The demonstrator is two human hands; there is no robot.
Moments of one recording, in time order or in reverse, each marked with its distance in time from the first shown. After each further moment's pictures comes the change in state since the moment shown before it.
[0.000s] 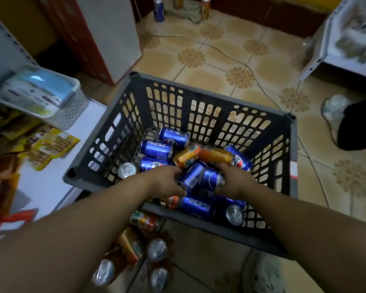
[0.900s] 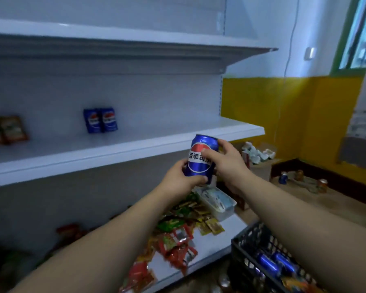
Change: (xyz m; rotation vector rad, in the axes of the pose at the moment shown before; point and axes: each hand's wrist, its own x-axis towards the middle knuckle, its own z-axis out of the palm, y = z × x) left_hand -0.588 0.006 -0.046 -0.827 1.285 0.199; right_hand -0.467 -0.416 -0.147 1.078 0.113 -1.049
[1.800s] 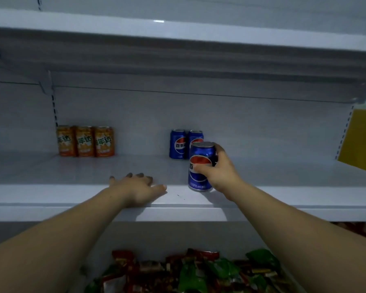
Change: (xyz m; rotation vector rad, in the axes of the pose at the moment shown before) left_hand 0.098 -0.074 -0.353 1.255 0.198 -0.492; right_hand 0.182 0.023 0.299 -0.164 -0.404 -0.152
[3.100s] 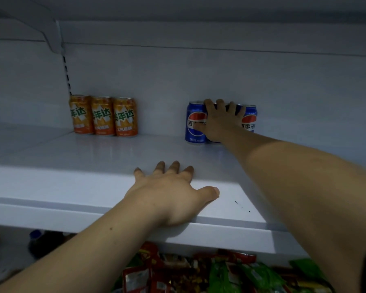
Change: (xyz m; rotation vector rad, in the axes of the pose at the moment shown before) left_hand 0.015 -0.006 0.014 -0.019 -0.040 0.048; right_hand 0.192 0.029 0.113 -1.261 0.039 -0.276
